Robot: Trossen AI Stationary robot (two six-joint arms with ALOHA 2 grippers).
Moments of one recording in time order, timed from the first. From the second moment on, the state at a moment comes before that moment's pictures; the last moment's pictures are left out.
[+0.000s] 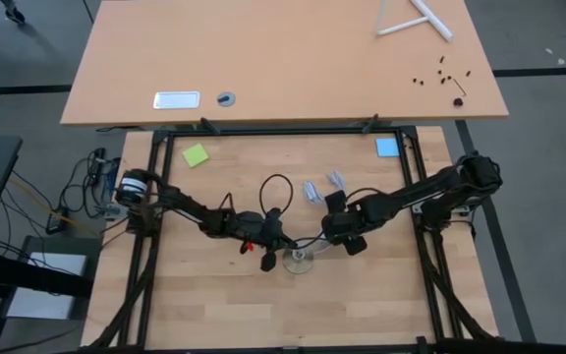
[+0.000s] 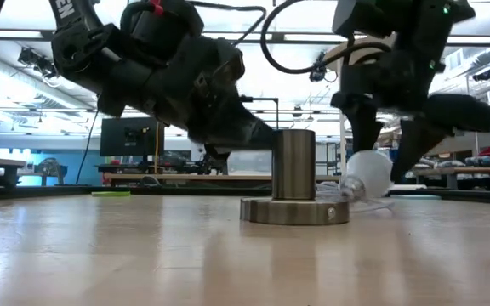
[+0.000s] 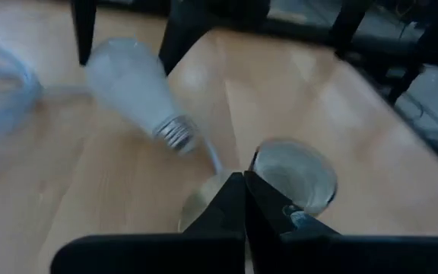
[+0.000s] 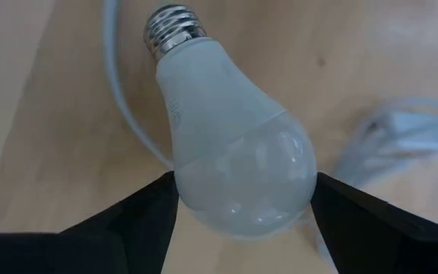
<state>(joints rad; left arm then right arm) -0.14 1.86 0.75 0.78 0.03 -0.22 0.20 1.56 0.94 -0.72 0.28 -0.24</state>
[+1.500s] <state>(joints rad) -0.30 1.38 0.73 0.19 -0.42 -0.16 0.26 1.55 1.35 -0.88 0.58 -0.07</state>
